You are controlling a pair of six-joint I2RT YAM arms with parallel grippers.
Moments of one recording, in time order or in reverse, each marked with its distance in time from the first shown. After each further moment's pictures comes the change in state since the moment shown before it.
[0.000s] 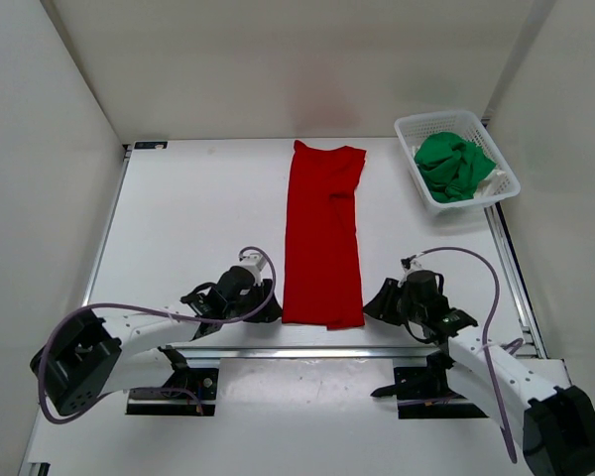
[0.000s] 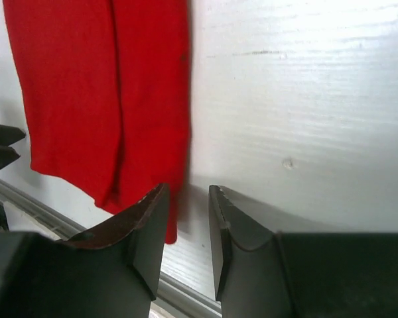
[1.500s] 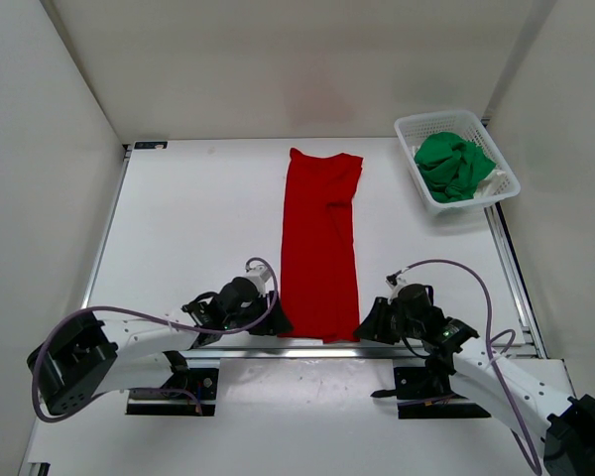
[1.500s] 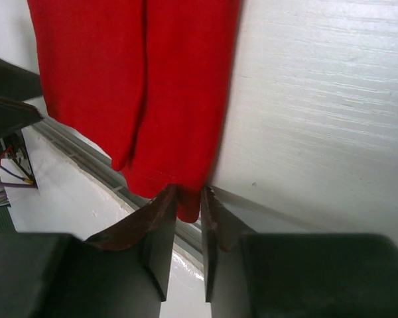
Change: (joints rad) left arm -0.097 -0.027 -0.055 0.088 0.098 -0.132; right arm 0.188 -0.141 -0.056 -0.116 -0.090 0.121
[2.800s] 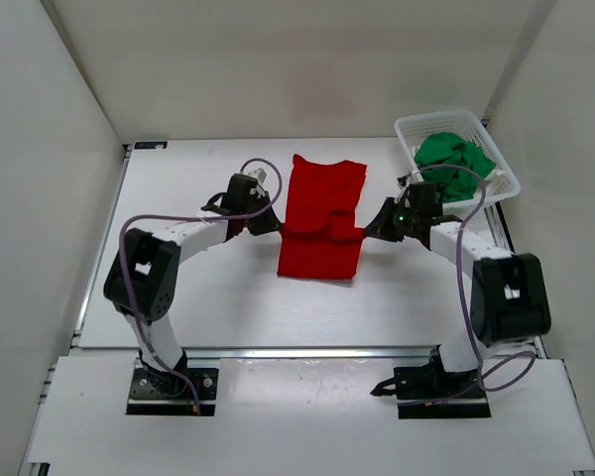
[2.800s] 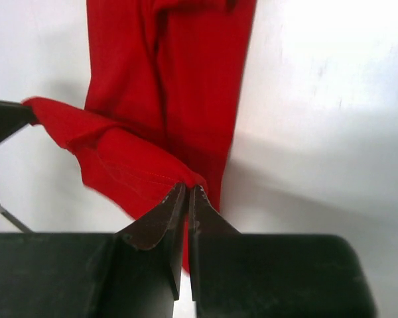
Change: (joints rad) left arm 0.458 0.603 0.801 -0.229 0.064 0.215; right arm -0.449 0.855 0.750 0.112 -0.095 -0.313
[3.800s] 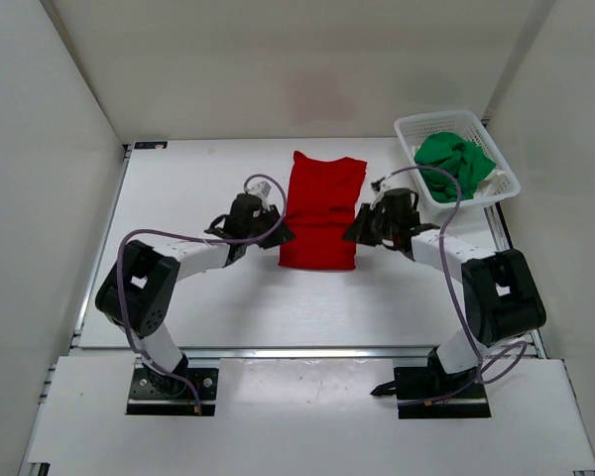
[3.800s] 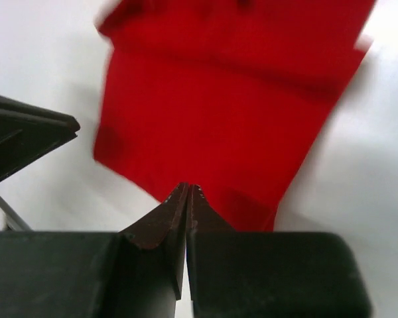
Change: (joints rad) left arm -0.052 -0.050 -0.176 0.270 -0.013 -0.111; right arm 0.130 0.086 0.005 0.199 0.026 0.005
